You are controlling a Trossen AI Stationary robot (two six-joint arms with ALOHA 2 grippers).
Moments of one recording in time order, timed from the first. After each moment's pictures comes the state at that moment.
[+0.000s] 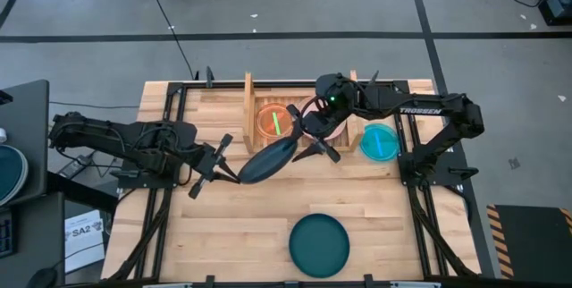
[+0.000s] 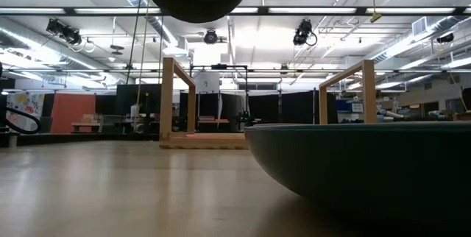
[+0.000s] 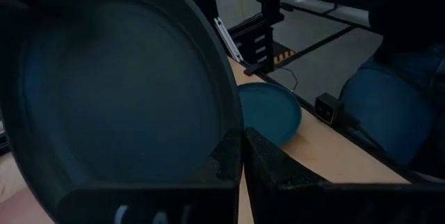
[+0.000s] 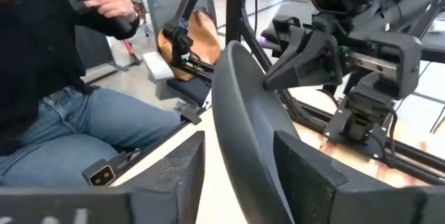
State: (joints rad) left arm -0.16 0.91 0.85 -0.24 0.27 0.32; right arm -0.12 1.54 1.48 -0.32 -0.76 -0.31
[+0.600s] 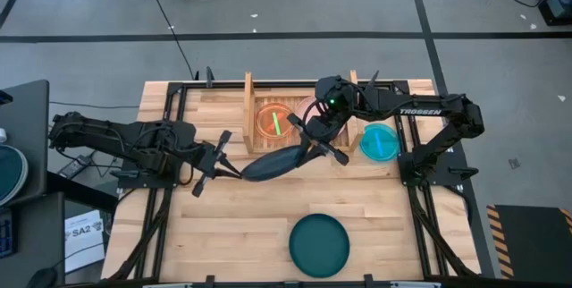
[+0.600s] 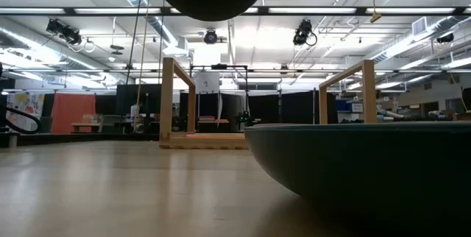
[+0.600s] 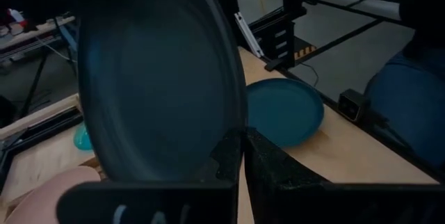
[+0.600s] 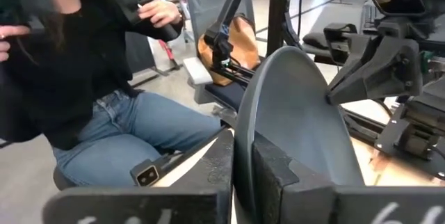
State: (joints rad) left arm -0.16 0.91 0.85 -0.24 0.18 0.33; right arm -0.12 1.54 1.47 -0.34 -0.88 -0.29
